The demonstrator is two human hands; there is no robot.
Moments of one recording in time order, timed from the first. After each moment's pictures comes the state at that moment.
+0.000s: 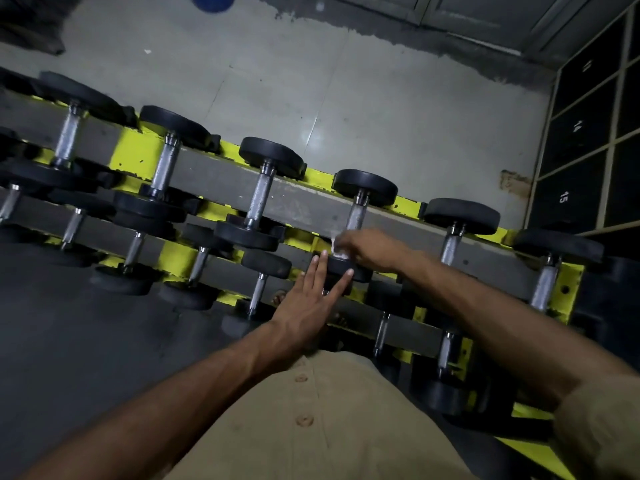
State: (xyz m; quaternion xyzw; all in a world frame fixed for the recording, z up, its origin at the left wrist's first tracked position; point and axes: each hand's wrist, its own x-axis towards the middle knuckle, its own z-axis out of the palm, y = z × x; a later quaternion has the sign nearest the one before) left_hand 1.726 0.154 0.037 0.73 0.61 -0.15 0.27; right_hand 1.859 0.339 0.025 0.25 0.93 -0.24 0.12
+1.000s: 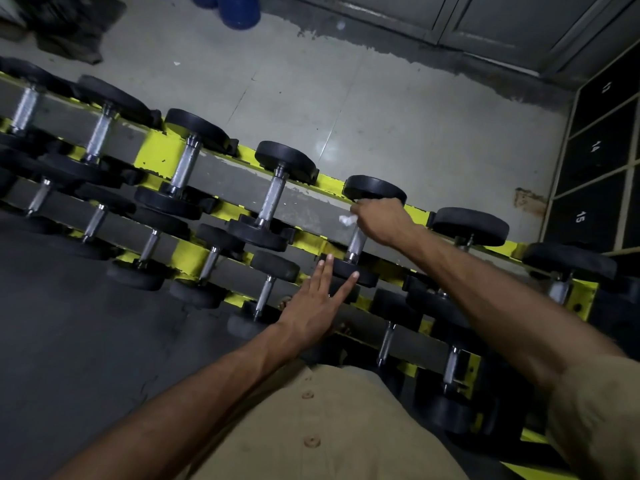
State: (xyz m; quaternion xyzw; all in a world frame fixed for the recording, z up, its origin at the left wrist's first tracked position) left_hand 1.734 0.149 0.032 0.70 0.64 -0.12 0.28; right_hand 1.831 0.382 0.044 0.30 0.94 0.00 0.17
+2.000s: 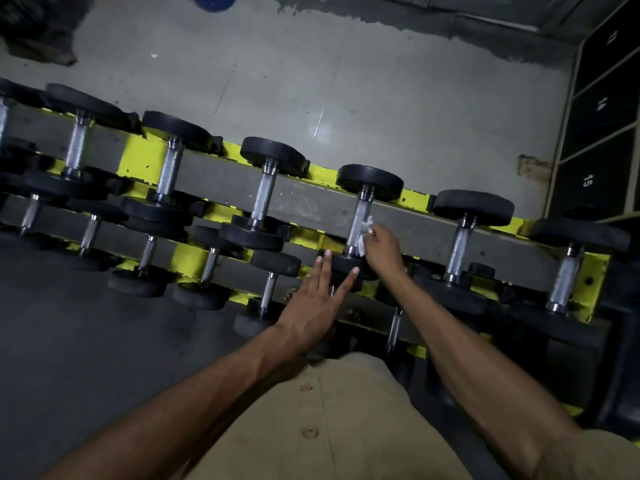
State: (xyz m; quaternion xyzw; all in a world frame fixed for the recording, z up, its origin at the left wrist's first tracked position) left_hand 1.728 0.152 0.035 0.72 0.62 -0.12 0.29; right_hand 1.854 0.303 -0.010 0.65 0.59 -0.46 -0.11
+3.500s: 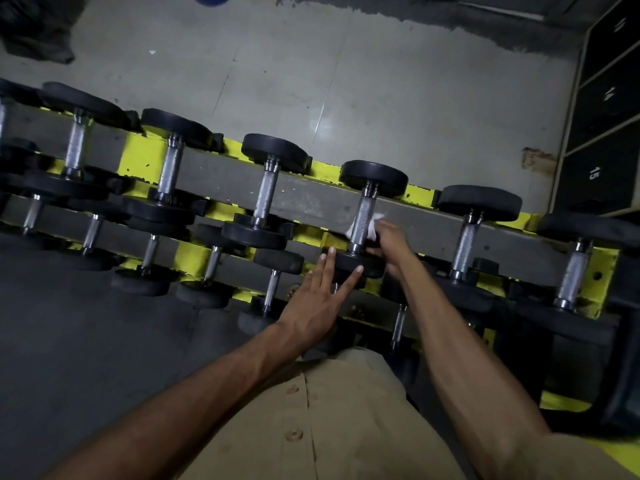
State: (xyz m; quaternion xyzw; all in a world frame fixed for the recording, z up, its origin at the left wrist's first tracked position) left_hand 1.721 0.153 0.038 0.73 0.61 -0.14 0.28; right_hand 1.853 0.317 -0.008 0.61 0.32 -0.70 -0.17
